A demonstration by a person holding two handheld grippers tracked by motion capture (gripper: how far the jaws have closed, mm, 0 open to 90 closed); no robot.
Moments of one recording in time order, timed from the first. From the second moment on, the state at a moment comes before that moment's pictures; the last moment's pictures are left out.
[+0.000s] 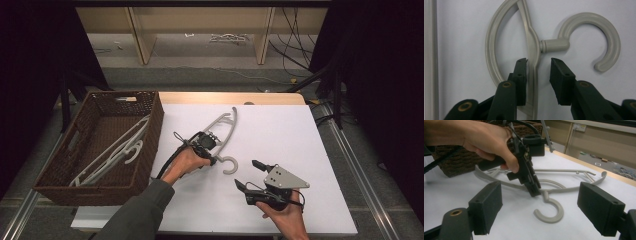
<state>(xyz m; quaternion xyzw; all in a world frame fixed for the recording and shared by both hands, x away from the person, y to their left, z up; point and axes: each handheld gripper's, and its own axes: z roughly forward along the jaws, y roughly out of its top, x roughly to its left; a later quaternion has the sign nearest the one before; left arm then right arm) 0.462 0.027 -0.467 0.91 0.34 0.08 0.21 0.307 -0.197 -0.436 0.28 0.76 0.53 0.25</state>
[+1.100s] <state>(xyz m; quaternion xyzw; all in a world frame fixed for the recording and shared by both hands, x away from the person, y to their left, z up) 0.470 0.030 -0.465 0.91 0.35 0.07 0.22 0.309 -0.197 -0.436 0.28 0.76 0.54 0.25</state>
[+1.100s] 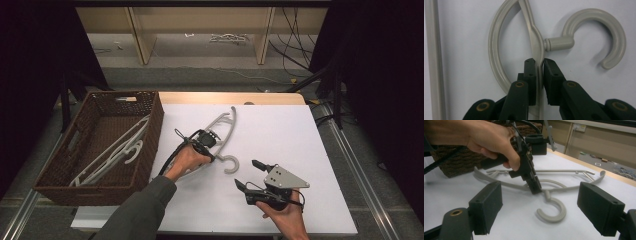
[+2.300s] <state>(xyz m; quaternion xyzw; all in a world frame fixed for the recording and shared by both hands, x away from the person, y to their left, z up) 0.473 0.081 -0.385 0.79 0.44 0.03 0.42 0.309 -0.197 -0.437 0.28 0.76 0.54 0.24</state>
